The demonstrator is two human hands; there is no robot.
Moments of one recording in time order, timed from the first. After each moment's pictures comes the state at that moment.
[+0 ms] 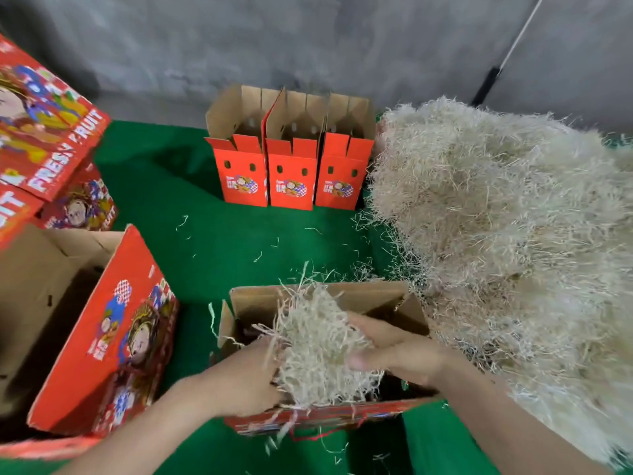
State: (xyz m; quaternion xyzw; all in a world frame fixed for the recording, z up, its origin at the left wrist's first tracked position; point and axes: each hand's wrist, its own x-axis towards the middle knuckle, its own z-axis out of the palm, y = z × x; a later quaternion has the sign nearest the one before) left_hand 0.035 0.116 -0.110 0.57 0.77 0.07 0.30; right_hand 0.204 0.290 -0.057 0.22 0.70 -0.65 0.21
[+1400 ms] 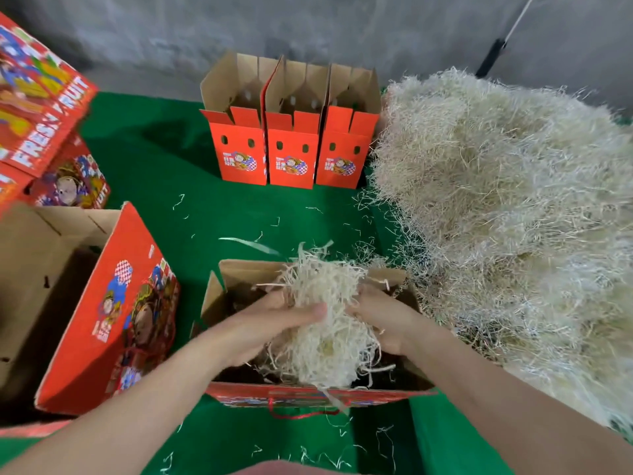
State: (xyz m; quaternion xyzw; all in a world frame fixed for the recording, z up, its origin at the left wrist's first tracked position) left_hand 0.033 0.127 -0.059 0.23 0.64 0.41 0.61; right_hand 0.157 0.269 -0.061 0.41 0.54 -0.73 0.08
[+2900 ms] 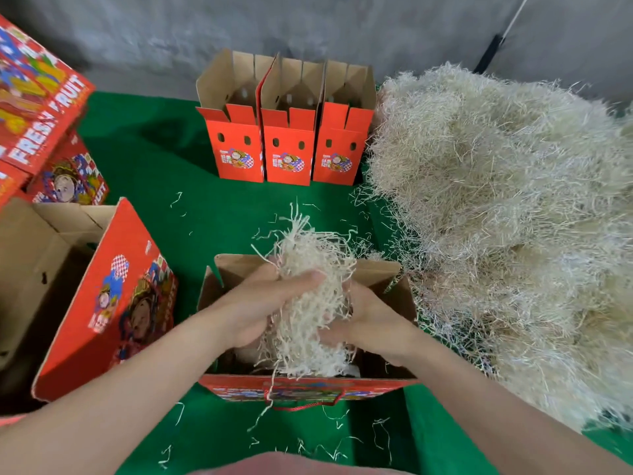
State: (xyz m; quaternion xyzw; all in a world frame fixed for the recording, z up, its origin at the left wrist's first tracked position) left_hand 0.034 0.139 -0.046 0.17 0.63 0.50 0.57; right_hand 0.176 0.248 -0.057 0.24 0.72 -0.65 0.03
